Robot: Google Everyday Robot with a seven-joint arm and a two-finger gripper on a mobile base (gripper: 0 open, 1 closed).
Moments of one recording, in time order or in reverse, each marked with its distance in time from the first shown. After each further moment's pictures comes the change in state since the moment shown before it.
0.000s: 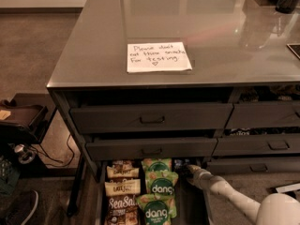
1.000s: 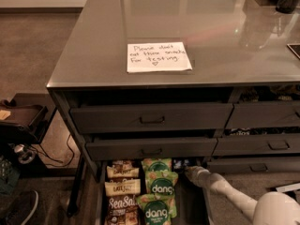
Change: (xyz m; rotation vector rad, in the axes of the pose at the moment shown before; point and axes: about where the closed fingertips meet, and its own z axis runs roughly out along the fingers) arm -0.006 -0.009 0.010 0.001 -0.017 -0.019
